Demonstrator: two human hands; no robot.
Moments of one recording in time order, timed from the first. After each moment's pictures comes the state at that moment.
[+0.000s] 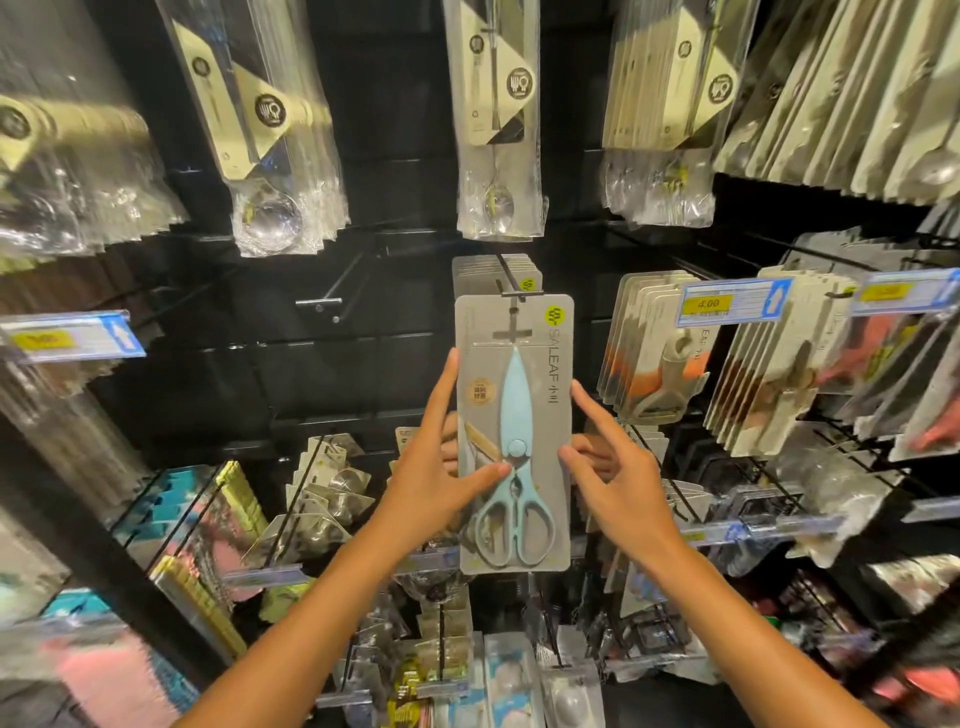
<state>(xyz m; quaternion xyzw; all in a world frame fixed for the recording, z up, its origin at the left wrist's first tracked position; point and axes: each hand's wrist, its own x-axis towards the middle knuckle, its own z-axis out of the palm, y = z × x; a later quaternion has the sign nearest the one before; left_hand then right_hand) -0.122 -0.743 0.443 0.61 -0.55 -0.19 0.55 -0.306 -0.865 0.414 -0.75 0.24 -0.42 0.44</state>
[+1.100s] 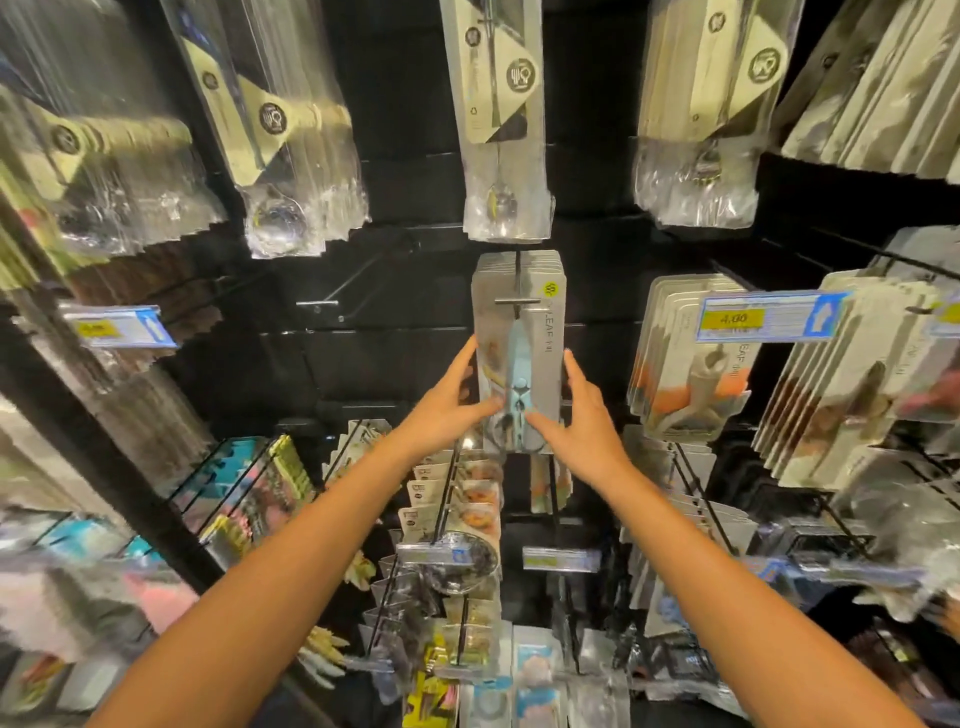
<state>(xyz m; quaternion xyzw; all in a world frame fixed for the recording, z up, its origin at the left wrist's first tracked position) -0.085 -0.819 0.468 0.72 -0.50 -0.22 0.43 -0.231 -0.950 0.413 -0.82 0.30 -0.30 0.39</state>
